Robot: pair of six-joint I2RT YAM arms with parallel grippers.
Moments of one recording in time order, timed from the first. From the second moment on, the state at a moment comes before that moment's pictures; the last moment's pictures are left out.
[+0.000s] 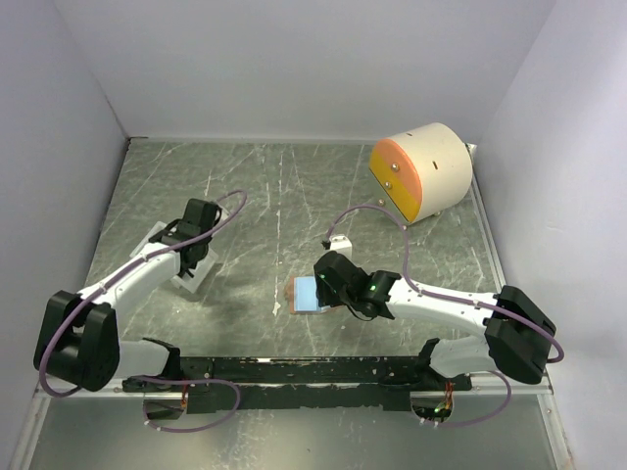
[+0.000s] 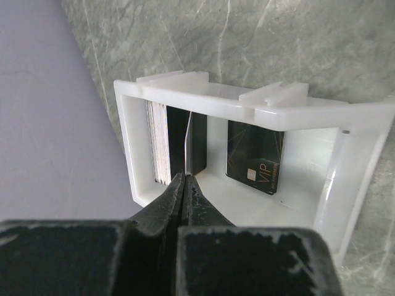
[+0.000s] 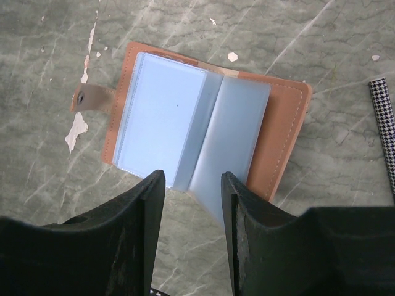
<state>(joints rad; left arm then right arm) -0.34 1.31 0.77 -0.41 -0.59 0.48 1.00 1.29 0.69 -0.30 0.30 0.64</state>
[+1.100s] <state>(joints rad) -0.38 1.07 0.96 -0.56 0.12 -0.40 0.98 1.29 0.69 -0.32 0.30 0.70</state>
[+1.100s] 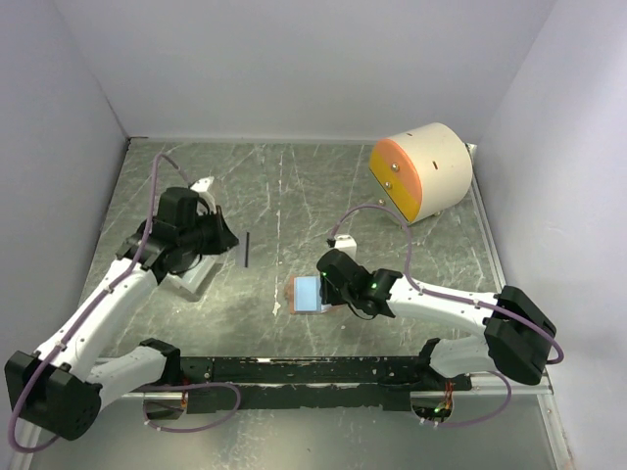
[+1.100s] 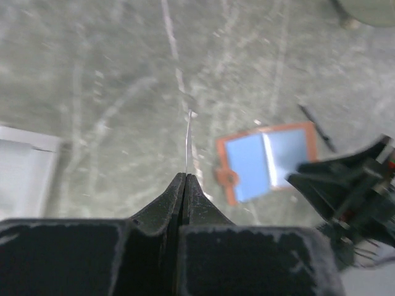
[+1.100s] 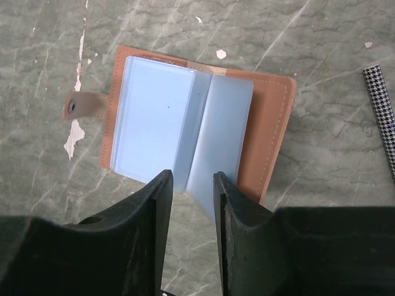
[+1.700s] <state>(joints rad) -0.63 1.14 0.67 -0.05 0.39 -0.84 0.91 1.27 0.65 -0.32 0.27 0.70</state>
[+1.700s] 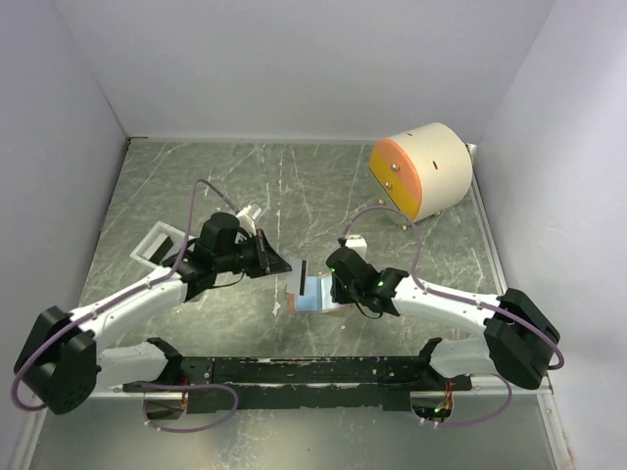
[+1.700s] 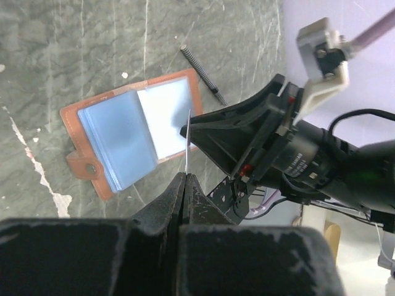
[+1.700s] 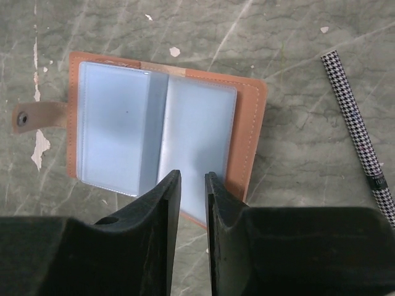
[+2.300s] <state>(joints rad) -0.74 1.51 0.64 0.23 0.37 -0.98 0.85 1.25 0.56 -0.27 0.24 0.70</state>
